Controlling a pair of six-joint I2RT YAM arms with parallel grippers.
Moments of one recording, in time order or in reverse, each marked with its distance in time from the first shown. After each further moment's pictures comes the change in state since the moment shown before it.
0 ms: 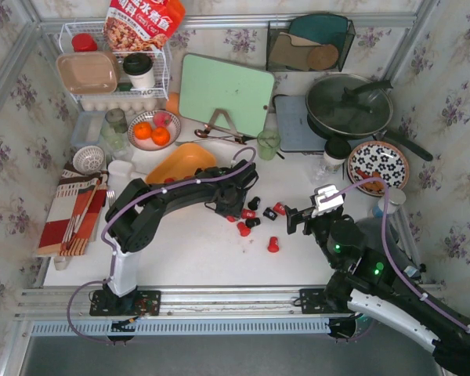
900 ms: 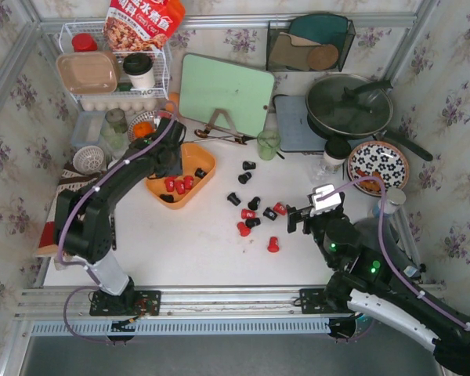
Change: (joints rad) left arm 0.453 -0.337 -0.099 -0.008 -0.164 0.126; right arm 0.000 0.026 -0.011 0.001 0.047 -0.006
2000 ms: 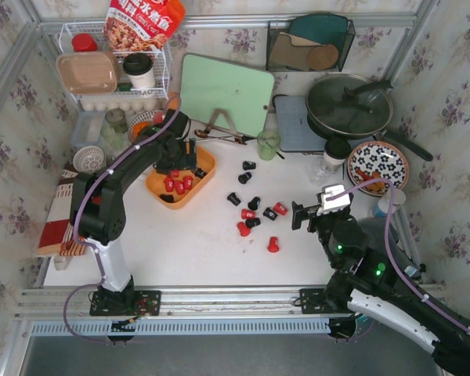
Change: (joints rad) left arm 0.037 0.229 0.217 -0.105 0.157 0.002; right arm -0.006 -0.041 0.014 -0.004 0.058 0.010
